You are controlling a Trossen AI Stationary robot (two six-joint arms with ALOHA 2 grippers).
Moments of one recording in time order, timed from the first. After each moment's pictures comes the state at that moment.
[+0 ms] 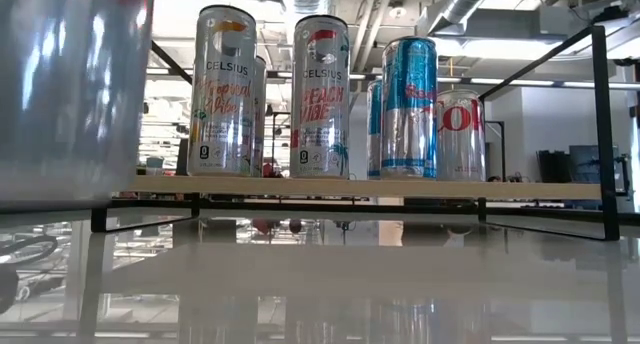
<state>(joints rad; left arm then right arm) -0.99 0.00 0.29 0.01 -0.74 0.24 0.41 2.14 1.74 -0.13 -0.10 -0.16</state>
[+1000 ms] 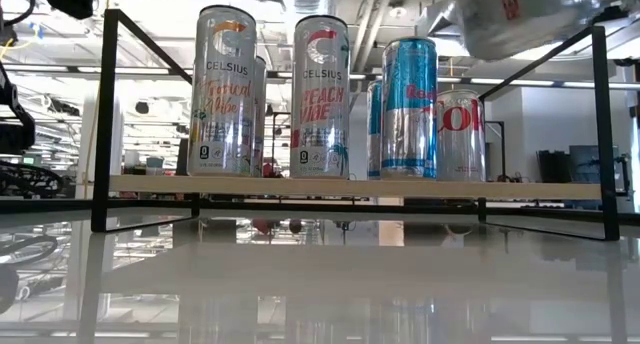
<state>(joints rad) -0.99 0.00 0.29 0.01 -0.74 0.20 0.54 1.71 1.75 -0.98 0.15 0.18</state>
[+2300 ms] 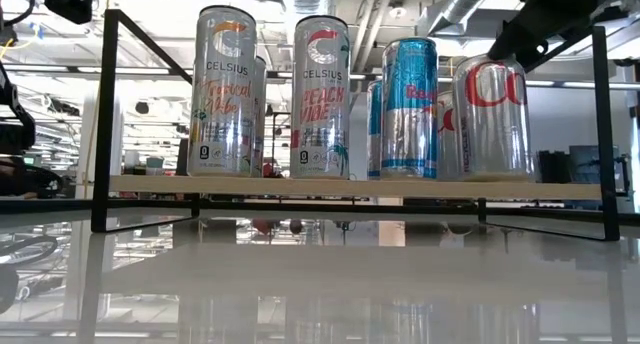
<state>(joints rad) -0.99 0.00 0.29 -0.01 -0.74 0.14 0.41 1.04 0.76 -0.45 0.45 0.41</state>
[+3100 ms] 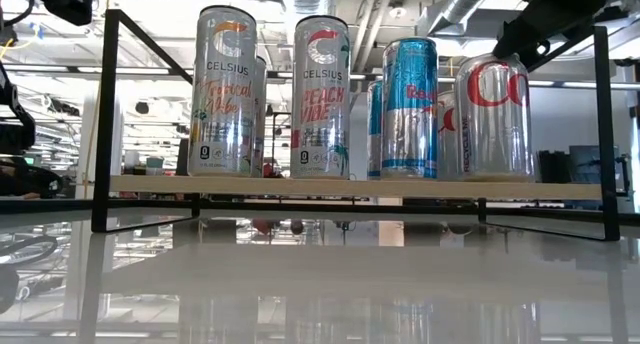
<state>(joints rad) -0.99 0.00 0.29 -0.03 -0.74 0.13 0.41 1.04 0.76 -0.49 0.42 0.43</state>
